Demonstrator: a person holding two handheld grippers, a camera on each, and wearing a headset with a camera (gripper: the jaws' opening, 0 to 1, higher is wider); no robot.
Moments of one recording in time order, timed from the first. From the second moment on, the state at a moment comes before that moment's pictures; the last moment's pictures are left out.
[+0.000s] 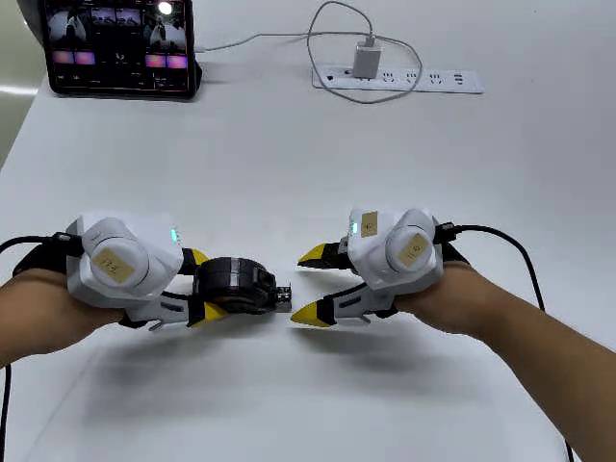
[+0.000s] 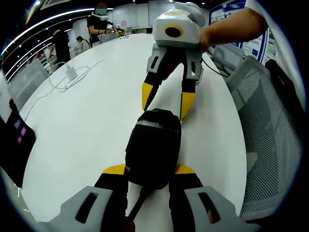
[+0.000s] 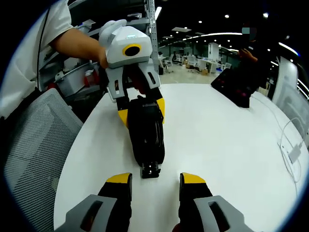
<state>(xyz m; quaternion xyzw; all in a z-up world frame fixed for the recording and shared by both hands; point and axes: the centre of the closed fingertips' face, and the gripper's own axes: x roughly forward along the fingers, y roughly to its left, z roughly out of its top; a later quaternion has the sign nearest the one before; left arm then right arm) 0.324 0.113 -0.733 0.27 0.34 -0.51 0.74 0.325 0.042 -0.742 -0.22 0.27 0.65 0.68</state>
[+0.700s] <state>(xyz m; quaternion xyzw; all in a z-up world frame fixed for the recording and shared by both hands) 0.325 0.113 -0.734 0.27 0.35 -0.51 0.74 0.316 0.058 -0.751 -0.21 0.26 0.66 0.67</state>
